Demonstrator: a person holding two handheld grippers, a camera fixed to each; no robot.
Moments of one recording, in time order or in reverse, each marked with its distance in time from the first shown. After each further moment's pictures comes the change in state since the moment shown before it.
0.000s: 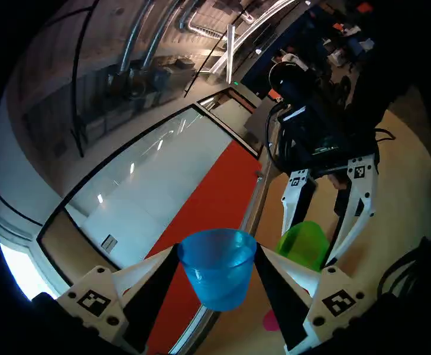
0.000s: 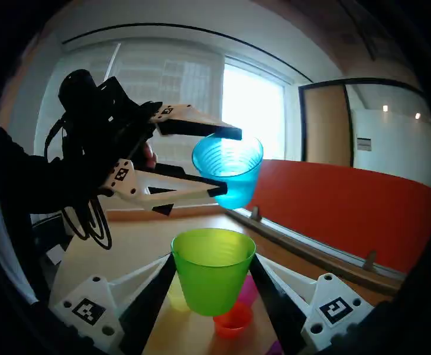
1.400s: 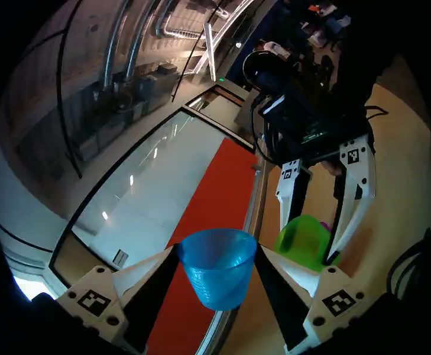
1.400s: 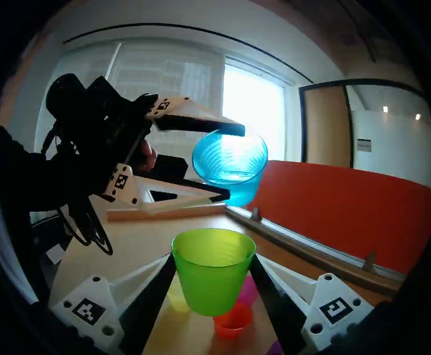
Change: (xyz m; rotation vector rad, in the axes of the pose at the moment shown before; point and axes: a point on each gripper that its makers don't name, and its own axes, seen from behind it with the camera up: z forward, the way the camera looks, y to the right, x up) left arm 0.006 0.004 0.004 -0.004 -0.008 0.157; right arm 0.000 -0.002 0.001 -0.001 0.002 -0.004
